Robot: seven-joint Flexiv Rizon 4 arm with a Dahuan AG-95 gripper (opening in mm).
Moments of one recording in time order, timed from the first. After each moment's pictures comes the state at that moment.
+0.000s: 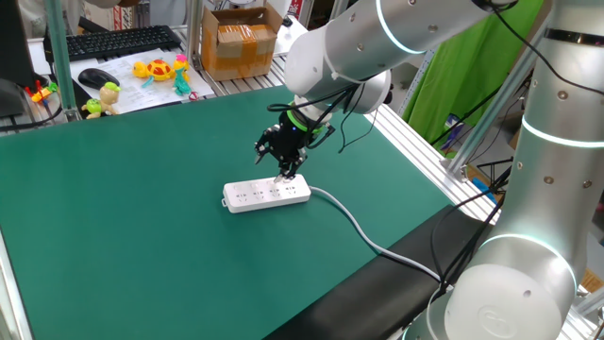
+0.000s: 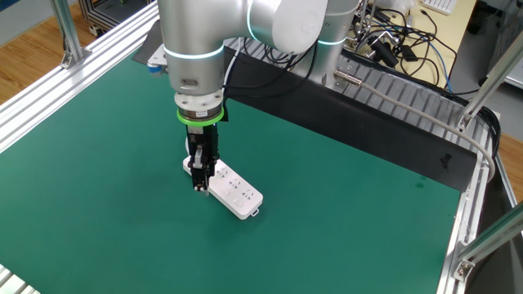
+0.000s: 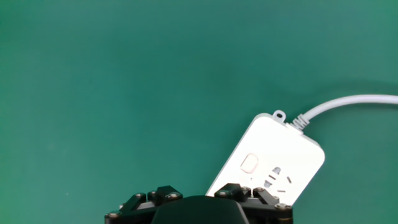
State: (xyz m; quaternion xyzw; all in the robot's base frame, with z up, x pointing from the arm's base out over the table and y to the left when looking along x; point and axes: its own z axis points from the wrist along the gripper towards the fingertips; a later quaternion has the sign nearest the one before) arm 0.552 -0.025 0.042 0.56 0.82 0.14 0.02
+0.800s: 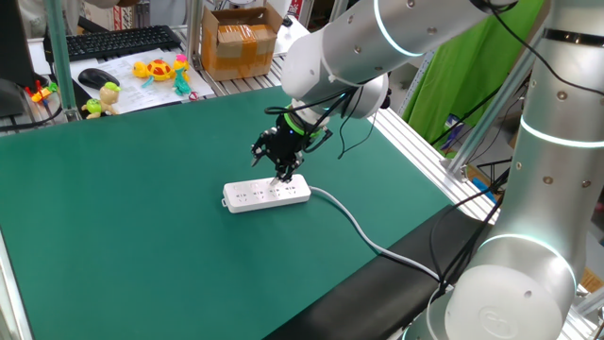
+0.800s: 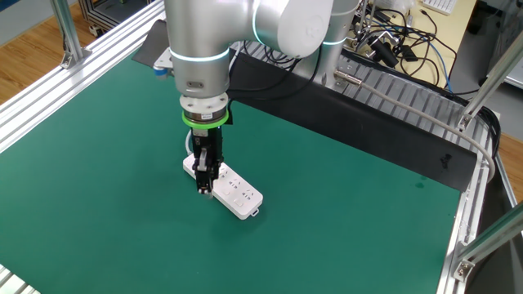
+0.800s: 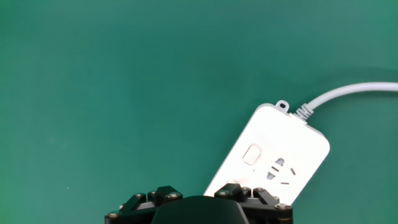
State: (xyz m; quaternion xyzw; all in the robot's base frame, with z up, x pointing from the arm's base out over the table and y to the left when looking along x) arm 0.552 -0.017 0.035 0.56 0.82 0.14 0.03
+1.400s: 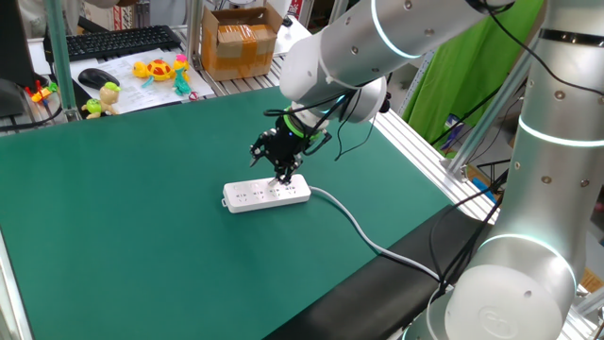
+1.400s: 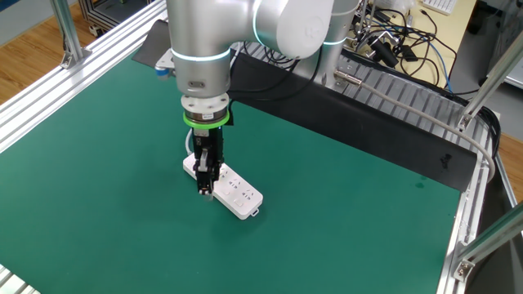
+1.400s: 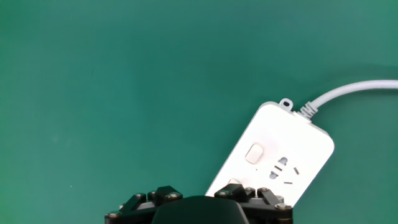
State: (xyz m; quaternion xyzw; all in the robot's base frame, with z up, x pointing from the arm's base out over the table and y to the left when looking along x) arm 0.556 -0.012 0.035 0.56 0.81 0.15 0.03
